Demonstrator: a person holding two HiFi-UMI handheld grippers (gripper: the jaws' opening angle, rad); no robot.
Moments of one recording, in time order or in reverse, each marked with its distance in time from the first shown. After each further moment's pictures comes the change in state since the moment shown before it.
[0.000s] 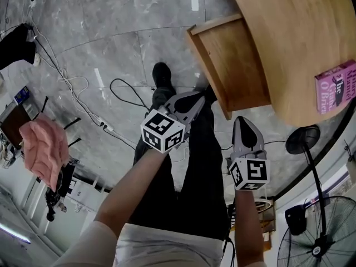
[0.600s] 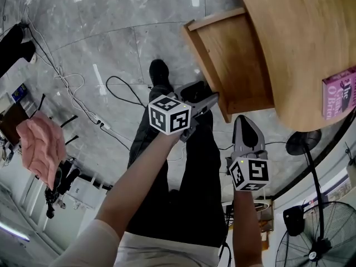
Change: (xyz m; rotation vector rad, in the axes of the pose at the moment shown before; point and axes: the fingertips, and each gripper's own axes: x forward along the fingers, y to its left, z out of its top) left arm 0.067 0.033 -0.040 -0.265 0.058 -0.060; right arm 0.025 -0.020 -0.021 0.041 0.016 -0.009
